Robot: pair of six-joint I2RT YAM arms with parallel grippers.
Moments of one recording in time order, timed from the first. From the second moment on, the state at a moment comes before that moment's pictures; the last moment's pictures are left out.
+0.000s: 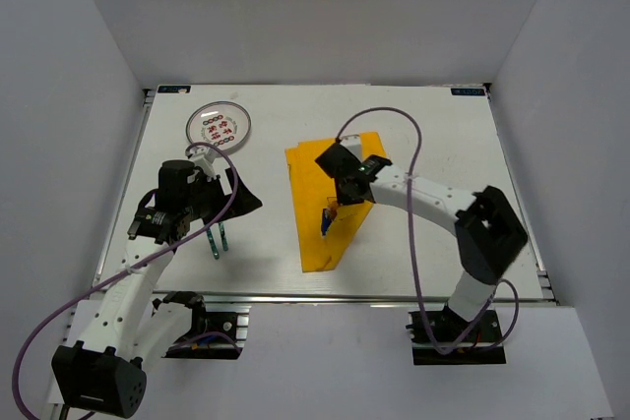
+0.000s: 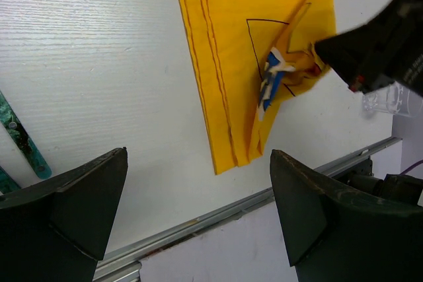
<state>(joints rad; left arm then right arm) -0.18 0.87 0.78 -0.60 0.38 -0.47 0.85 1.79 1.37 -0.67 0.42 0.55</state>
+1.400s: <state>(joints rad) -0.18 0.88 0.78 -0.60 0.35 -0.48 1.16 2.01 1.48 -0.79 0.46 0.61</state>
